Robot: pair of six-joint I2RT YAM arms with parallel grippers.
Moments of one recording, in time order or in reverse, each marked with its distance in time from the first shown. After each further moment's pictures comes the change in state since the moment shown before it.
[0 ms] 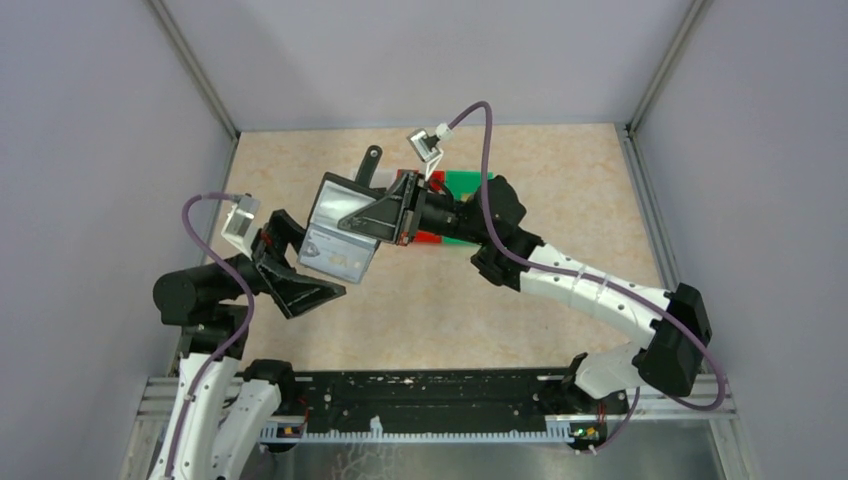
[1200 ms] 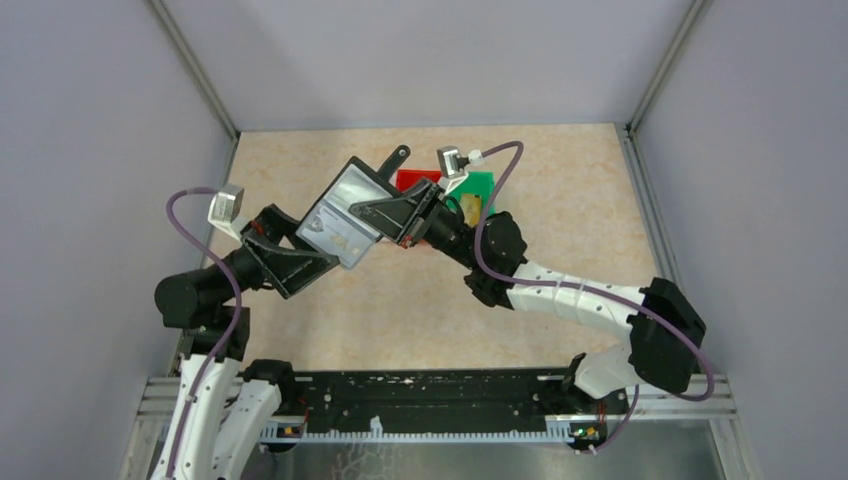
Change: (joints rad) left arm 0.000 -0.019 -0.021 0.039 -0.223 -0.203; right arm 0.041 0.029 -0.228 0.494 0.307 0.050
